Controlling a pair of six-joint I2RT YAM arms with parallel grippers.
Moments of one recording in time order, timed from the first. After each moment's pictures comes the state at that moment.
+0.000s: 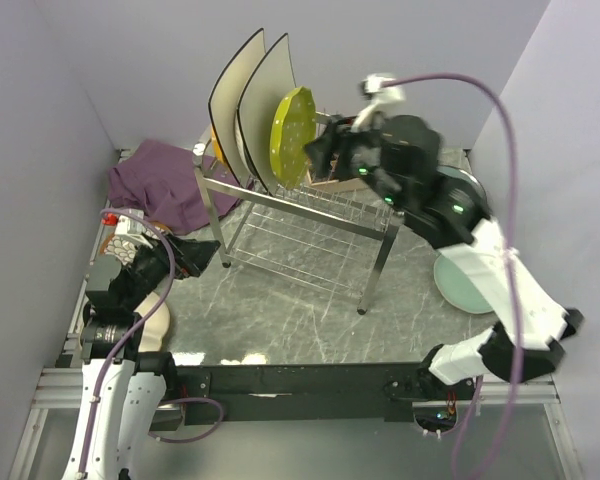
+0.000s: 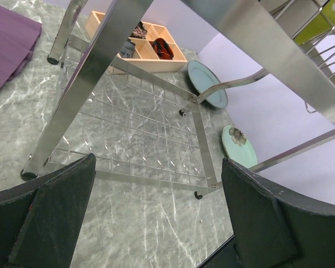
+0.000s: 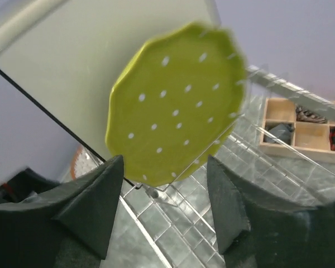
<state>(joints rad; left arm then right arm) 0.01 0.45 0.60 -0.19 0.57 -0.65 0.82 1.35 1.91 -0.64 0.32 0.32</state>
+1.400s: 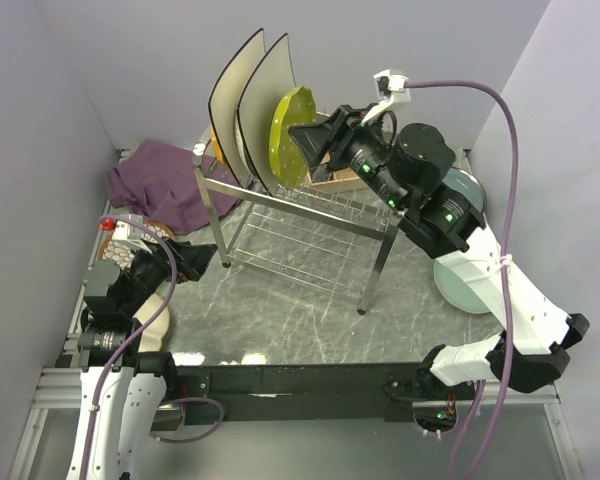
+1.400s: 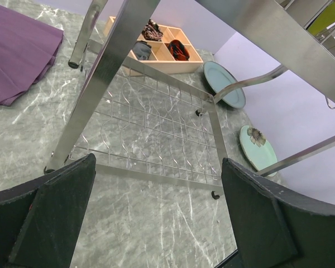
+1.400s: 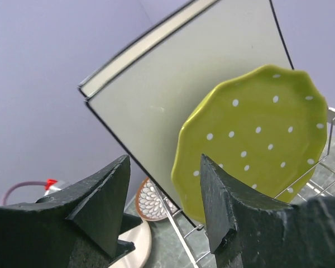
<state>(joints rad) 0.01 0.41 0.61 -0.26 0.52 -0.57 0.80 1.32 1.73 -0.25 0.12 0.46</state>
